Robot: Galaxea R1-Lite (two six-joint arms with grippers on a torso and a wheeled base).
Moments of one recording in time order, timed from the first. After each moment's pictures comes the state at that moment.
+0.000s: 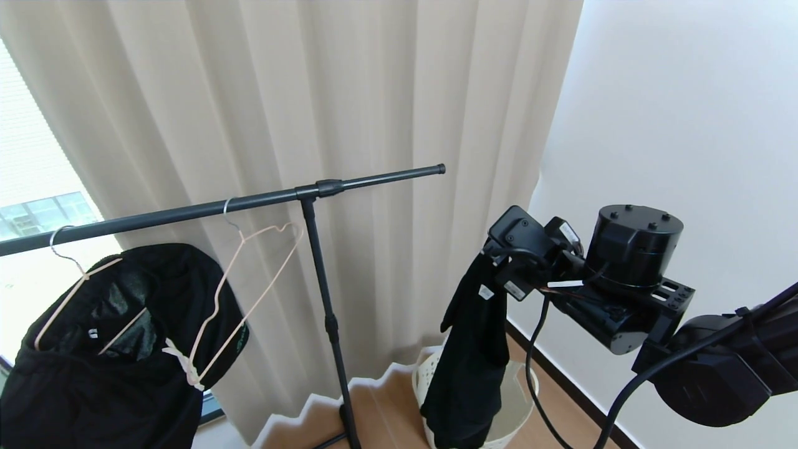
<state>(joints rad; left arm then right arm) -0.01 0.00 0.00 -0.05 -0.18 0.06 0.57 1.87 -0.75 -1.01 -0.28 -0.69</state>
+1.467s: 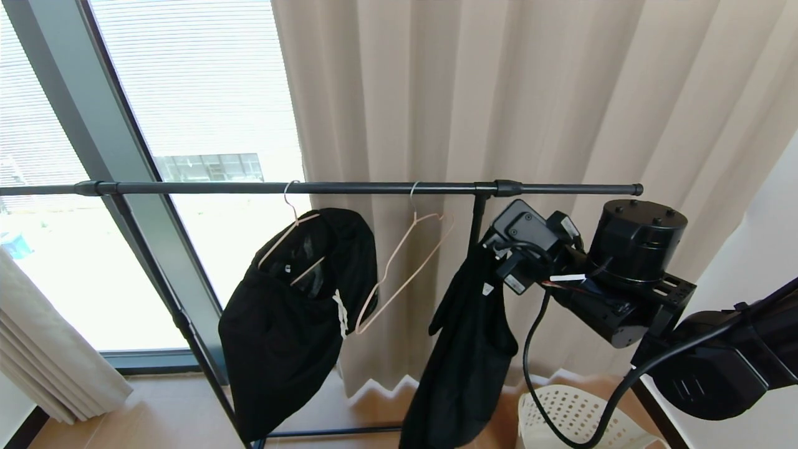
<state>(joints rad) -0.01 0.01 0.00 -0.04 -0.18 0.09 0.55 1.87 -0.76 -1.03 -0.25 -0.69</state>
